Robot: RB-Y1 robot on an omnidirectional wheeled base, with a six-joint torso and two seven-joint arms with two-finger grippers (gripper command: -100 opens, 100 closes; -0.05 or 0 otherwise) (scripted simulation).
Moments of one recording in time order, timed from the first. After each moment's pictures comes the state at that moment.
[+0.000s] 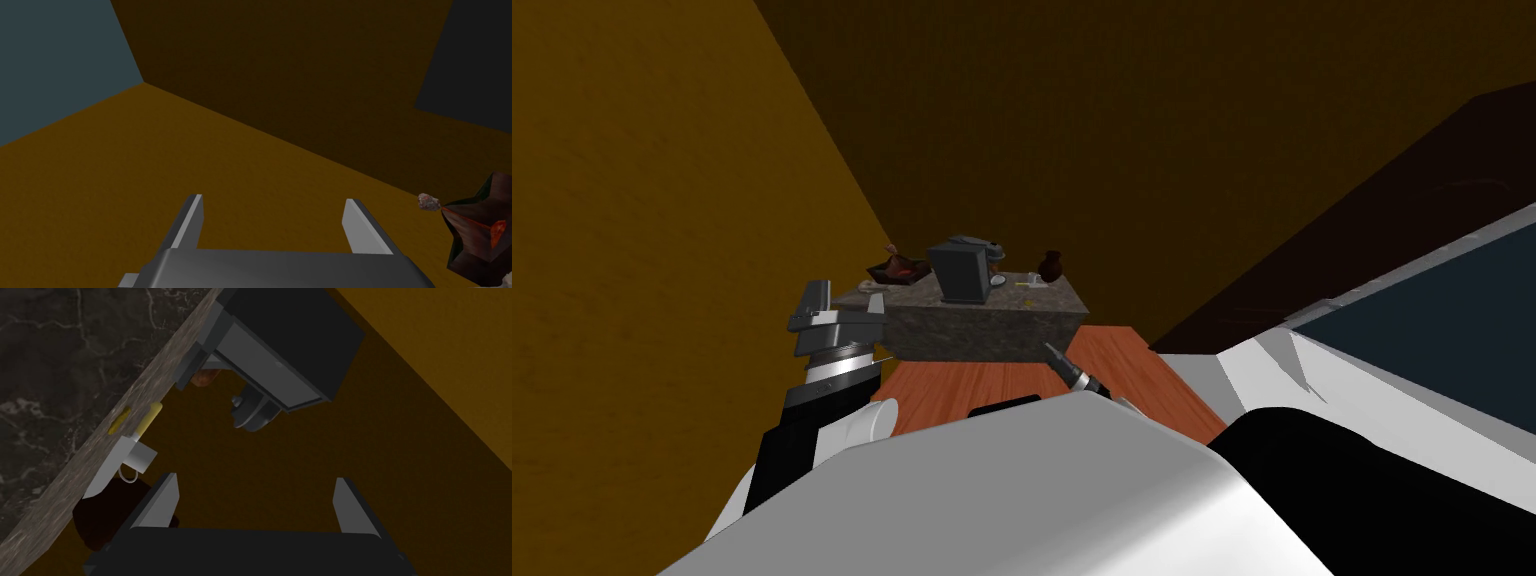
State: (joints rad) left arm 0.49 -0.04 0.07 -2.35 0.00 -0.36 0.17; right arm 0.69 -0.61 0.32 -2.10 0.17 -0.41 0.19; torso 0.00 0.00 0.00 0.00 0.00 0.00
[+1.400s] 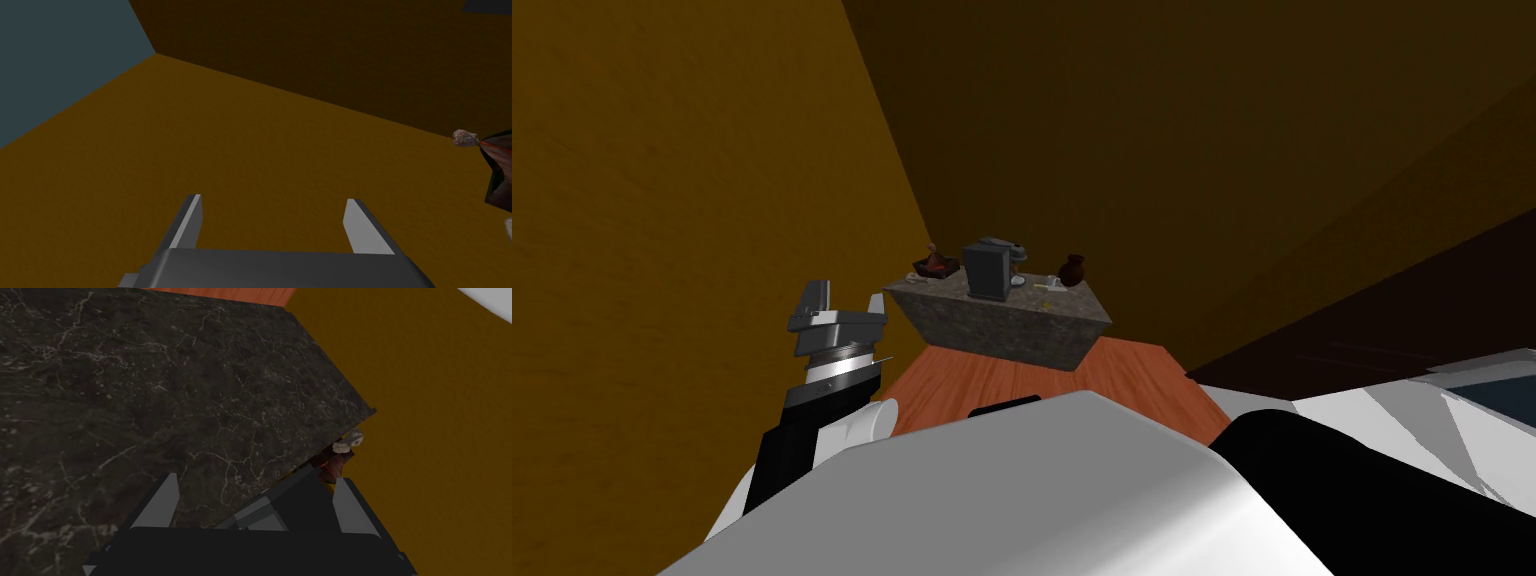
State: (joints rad) left arm 0.49 -0.04 0.07 -2.35 0.00 -0.36 0.17; right arm 0.81 -1.03 0.42 -1.87 0.30 -0.44 0.22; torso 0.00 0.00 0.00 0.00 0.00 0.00
